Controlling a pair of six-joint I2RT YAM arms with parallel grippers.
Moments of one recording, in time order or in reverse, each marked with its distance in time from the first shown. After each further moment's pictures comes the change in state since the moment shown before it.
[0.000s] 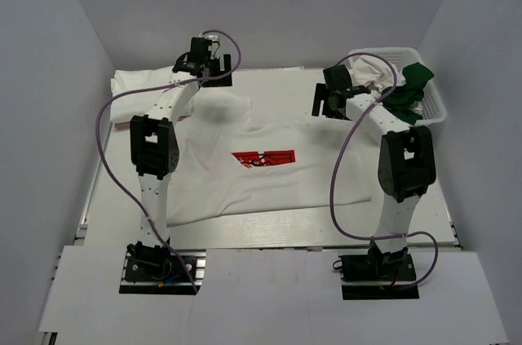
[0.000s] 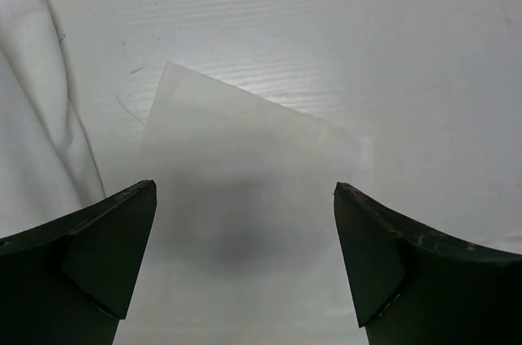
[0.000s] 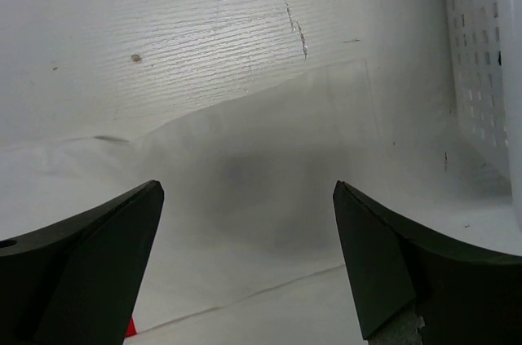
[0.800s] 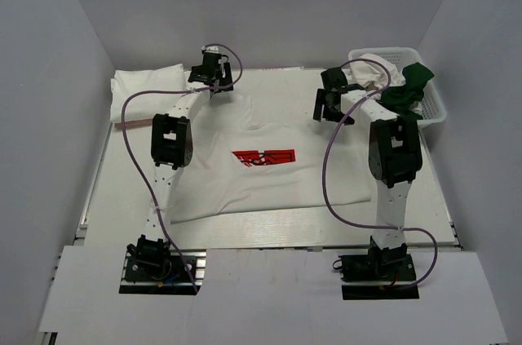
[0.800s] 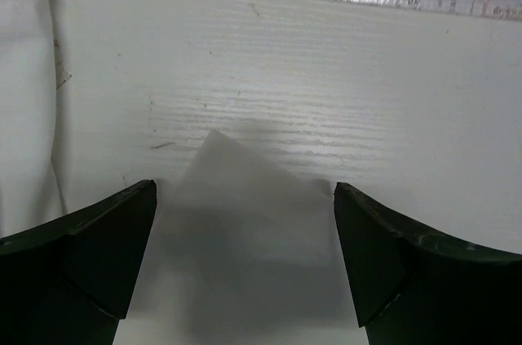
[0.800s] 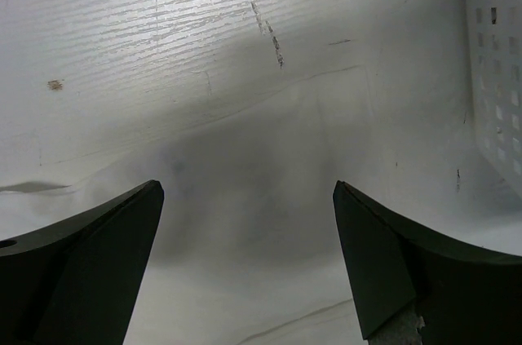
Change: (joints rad) left arm 0.000 0.401 0.294 0.140 -0.230 -0.062; right arm -0.032 0.193 0.133 -0.076 0.027 0.026
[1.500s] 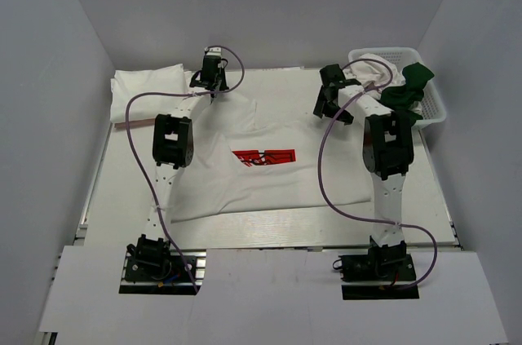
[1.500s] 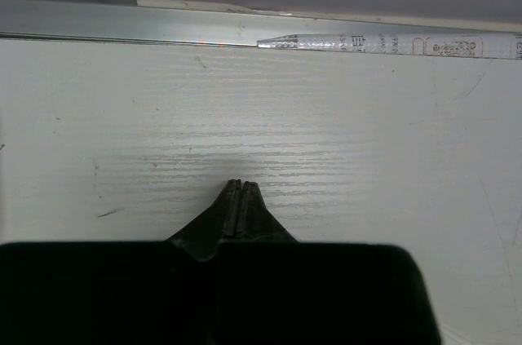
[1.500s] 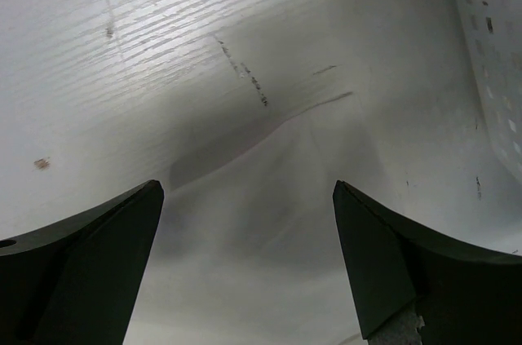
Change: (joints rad) left arm 0.006 0.051 -0.034 0.218 0.096 0.025; right arm -0.013 0.124 0.148 -0.079 0.048 0.135
